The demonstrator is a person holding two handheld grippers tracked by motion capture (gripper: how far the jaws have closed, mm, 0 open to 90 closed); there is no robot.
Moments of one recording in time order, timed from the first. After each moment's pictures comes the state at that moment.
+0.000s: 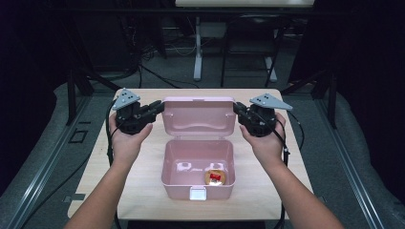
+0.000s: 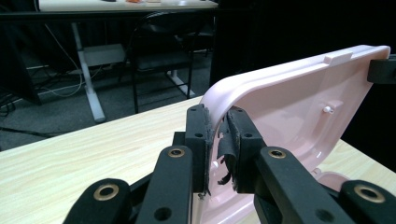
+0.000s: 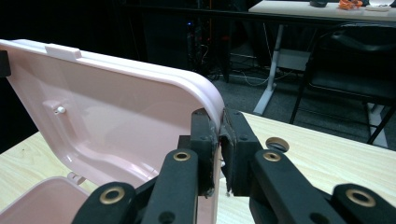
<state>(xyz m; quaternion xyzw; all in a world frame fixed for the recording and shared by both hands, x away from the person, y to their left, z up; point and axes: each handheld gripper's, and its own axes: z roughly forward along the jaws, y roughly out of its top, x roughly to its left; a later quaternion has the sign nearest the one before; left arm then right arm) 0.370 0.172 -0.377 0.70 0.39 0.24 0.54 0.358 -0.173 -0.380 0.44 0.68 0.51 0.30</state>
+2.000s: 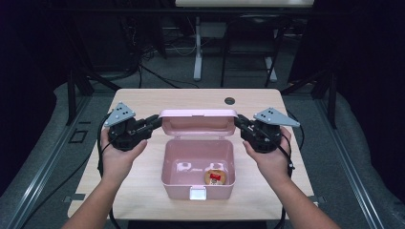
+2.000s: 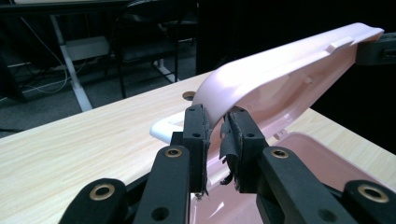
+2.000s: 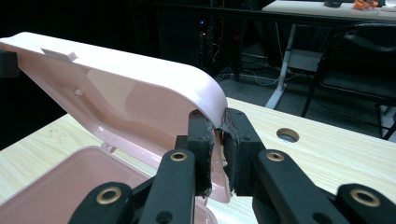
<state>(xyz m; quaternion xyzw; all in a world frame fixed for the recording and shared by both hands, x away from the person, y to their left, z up) 0.329 0.181 -0.381 0.73 0.36 0.22 0.53 0.318 -0.177 -0.385 0.42 0.69 0.52 0.29</state>
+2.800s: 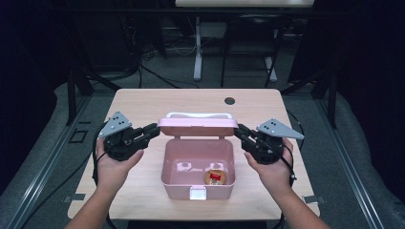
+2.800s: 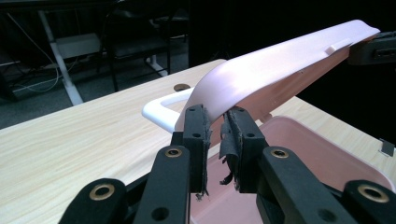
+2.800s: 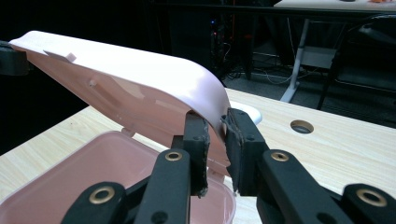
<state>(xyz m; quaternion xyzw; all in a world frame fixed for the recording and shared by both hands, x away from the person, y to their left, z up) 0.309 0.186 -0.386 0.74 0.35 0.21 0.53 0.296 -0.181 -0.397 0.42 0.69 0.53 0.27</state>
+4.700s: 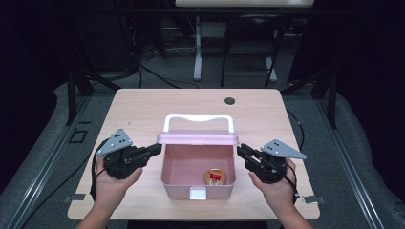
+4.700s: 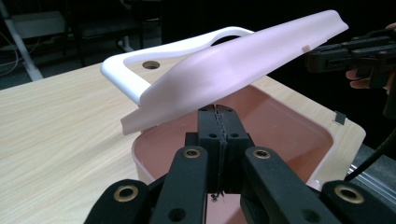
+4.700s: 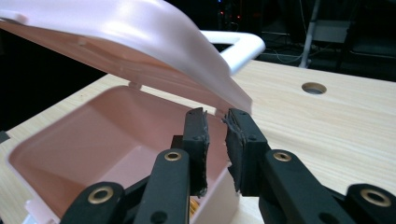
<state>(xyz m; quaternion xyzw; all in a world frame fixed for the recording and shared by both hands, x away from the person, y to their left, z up) 0.278 0.187 -0.406 0.76 0.33 0.16 0.53 0.271 -0.197 -0.441 0.43 0.70 0.52 0.23</state>
